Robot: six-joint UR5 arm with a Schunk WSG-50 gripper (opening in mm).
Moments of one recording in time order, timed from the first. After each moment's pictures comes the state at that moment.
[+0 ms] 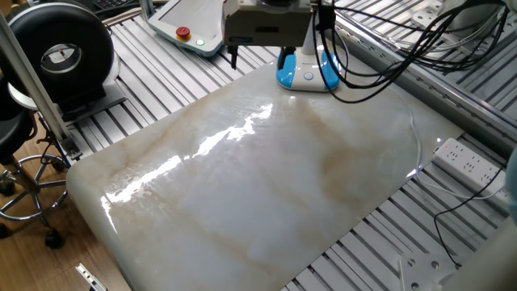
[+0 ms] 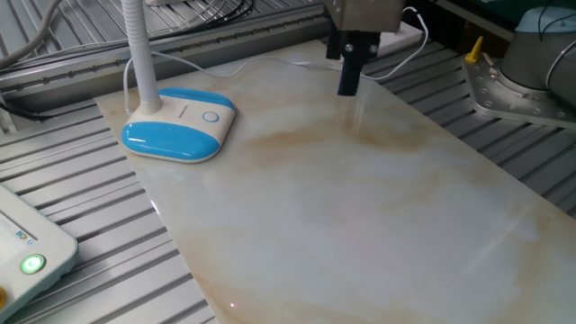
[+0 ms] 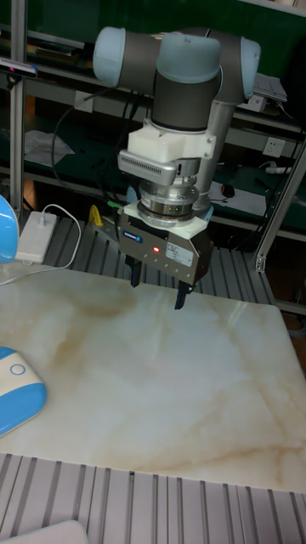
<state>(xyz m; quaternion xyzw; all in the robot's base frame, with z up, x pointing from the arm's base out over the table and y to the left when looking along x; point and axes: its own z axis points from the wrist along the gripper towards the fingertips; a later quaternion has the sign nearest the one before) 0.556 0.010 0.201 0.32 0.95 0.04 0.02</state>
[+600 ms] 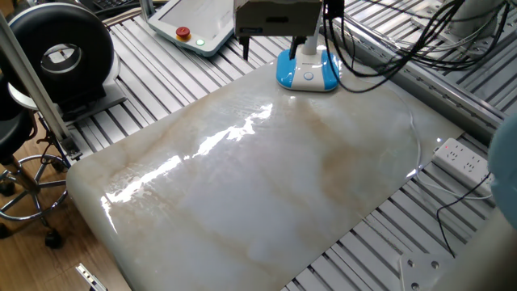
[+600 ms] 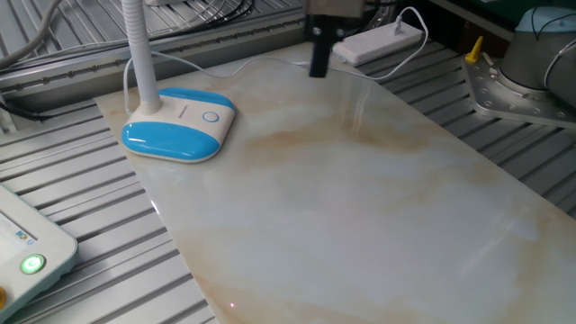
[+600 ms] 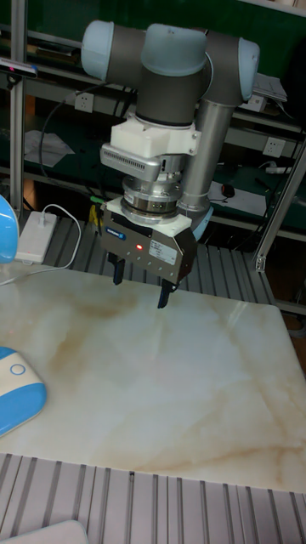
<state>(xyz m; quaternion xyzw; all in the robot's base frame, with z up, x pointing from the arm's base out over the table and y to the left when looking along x) 0.577 -0.023 0.208 0.27 0.96 0.03 0.04</state>
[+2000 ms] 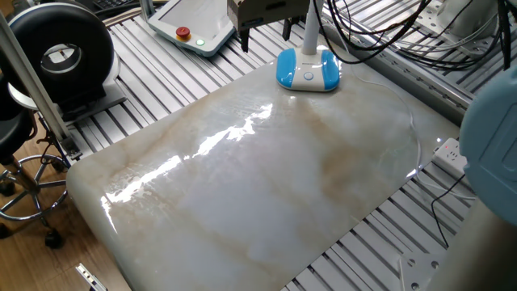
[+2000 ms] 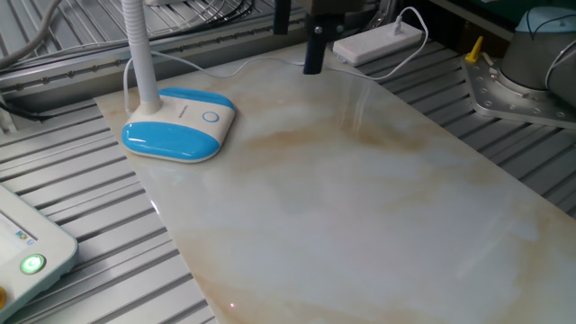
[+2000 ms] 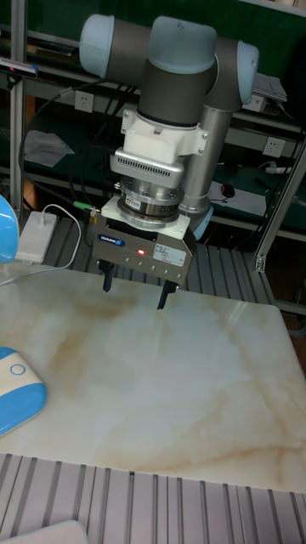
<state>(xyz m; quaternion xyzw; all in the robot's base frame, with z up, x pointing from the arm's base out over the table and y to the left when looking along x) 0.589 -0.023 0.213 0.14 0.99 0.01 0.02</state>
